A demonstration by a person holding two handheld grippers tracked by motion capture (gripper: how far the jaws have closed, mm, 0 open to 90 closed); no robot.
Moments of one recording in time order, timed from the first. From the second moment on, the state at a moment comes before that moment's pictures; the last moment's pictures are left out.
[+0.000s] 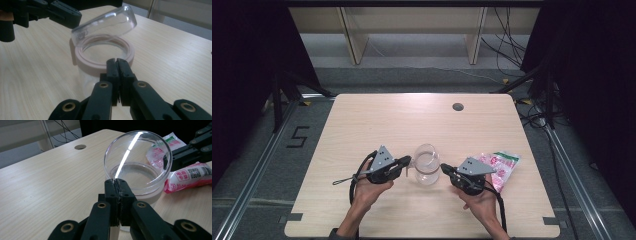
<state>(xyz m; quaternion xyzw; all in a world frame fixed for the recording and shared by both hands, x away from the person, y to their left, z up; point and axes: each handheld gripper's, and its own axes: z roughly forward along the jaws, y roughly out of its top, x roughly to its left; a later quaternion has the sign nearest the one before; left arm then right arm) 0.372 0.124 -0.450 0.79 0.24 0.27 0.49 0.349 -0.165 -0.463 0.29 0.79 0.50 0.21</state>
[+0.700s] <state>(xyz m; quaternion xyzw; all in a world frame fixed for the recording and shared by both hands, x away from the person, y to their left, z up) 0.358 0.142 -0.452 0.78 0.25 0.27 0.50 0.356 -0.145 -0.452 0.27 0.79 0.51 0.21</state>
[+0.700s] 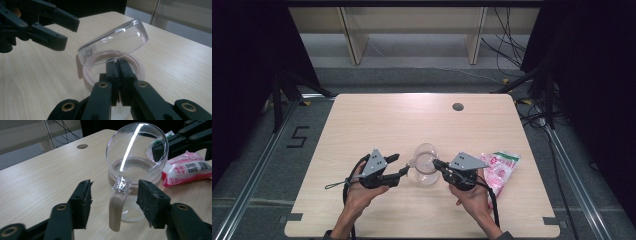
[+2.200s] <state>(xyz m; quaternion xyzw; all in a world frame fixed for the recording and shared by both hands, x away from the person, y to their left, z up) 0.342 0.164 -0.475 0.80 0.23 0.27 0.48 0.339 -0.162 -0.442 0.30 0.77 0.53 0.19</state>
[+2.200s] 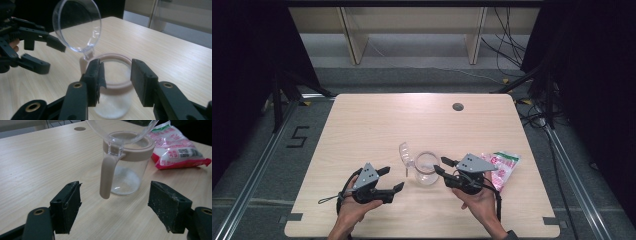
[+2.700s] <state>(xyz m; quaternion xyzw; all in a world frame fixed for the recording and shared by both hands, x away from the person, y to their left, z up) 0.339 0.165 -0.474 0.80 0.24 0.28 0.48 0.333 -0.213 -0.447 0.35 0.75 0.52 0.21</state>
